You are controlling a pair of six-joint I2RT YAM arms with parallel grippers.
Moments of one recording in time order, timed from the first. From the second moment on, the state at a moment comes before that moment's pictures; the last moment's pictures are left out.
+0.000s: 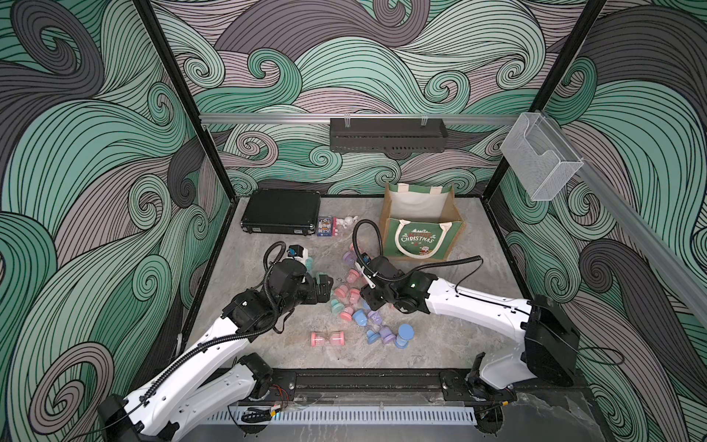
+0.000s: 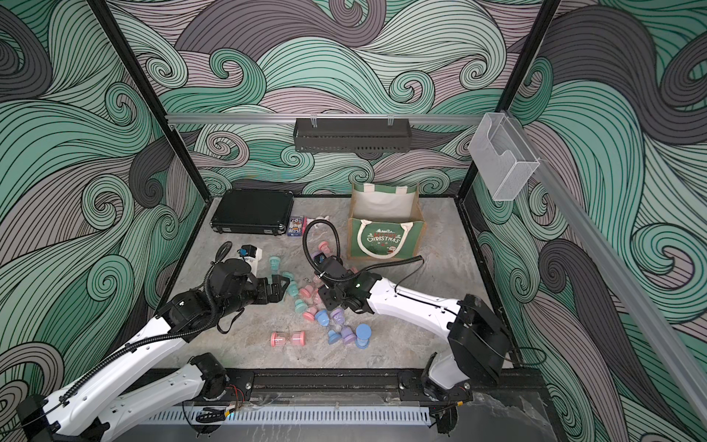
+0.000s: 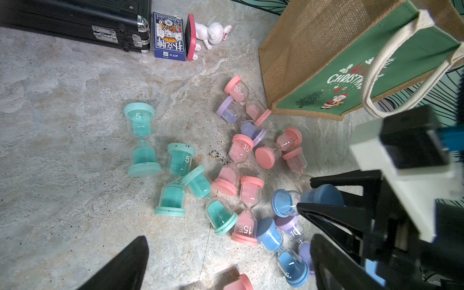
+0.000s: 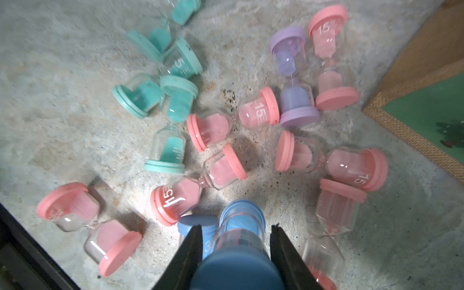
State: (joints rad) left arm -0.66 0.84 0.80 -0.68 -0.13 -0.59; right arm 0.97 1.48 1.05 -0.51 0.14 0.26
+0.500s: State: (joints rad) left arm -0.66 0.92 0.96 -0.66 -0.12 -0.52; right arm 0.79 1.40 1.43 -0.74 0.14 0.24
